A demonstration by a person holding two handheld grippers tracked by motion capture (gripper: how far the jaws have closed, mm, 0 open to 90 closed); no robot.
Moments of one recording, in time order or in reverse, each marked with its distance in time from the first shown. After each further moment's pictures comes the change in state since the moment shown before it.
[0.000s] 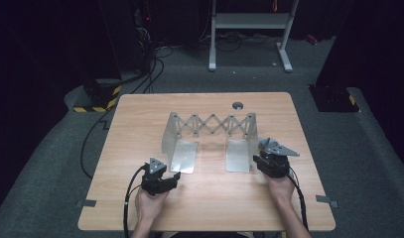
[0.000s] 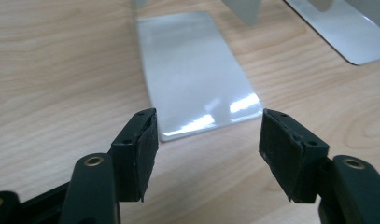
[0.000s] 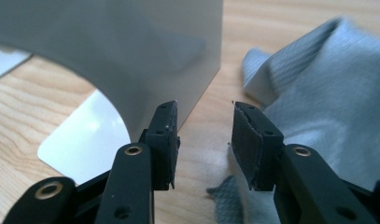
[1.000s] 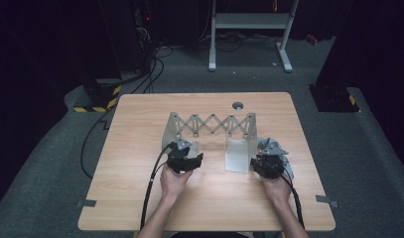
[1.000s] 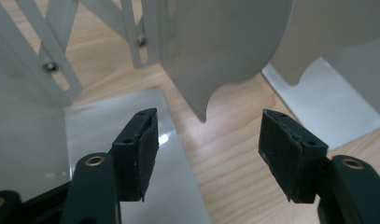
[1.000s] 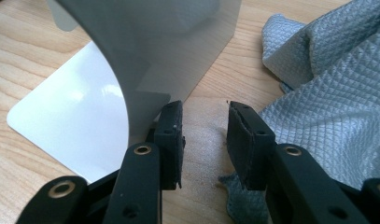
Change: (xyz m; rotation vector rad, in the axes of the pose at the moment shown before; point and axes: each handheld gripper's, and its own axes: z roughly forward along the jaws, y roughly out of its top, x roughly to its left) left arm -0.036 0.077 0.055 -0.018 0.002 0.032; right arm 0.011 -0.001 0.014 0.115 -0.043 -0.084
